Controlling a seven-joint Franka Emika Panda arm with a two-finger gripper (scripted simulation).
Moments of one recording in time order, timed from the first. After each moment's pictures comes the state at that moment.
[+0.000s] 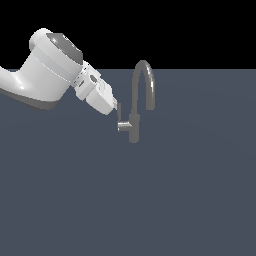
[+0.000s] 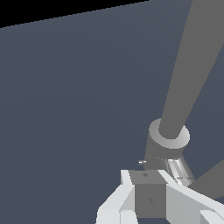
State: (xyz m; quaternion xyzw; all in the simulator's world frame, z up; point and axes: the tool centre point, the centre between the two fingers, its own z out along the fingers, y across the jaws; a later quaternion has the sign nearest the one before) arm 0.062 0.038 0.159 0.68 -0.63 0.33 0.21
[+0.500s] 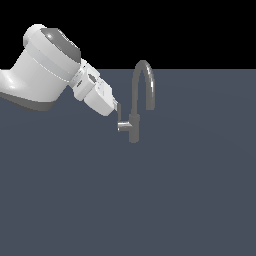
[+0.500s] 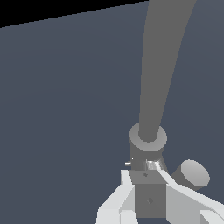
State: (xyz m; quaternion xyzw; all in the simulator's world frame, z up) arm 0.040 0.036 0.163 0.68 -0.62 0.33 0.21
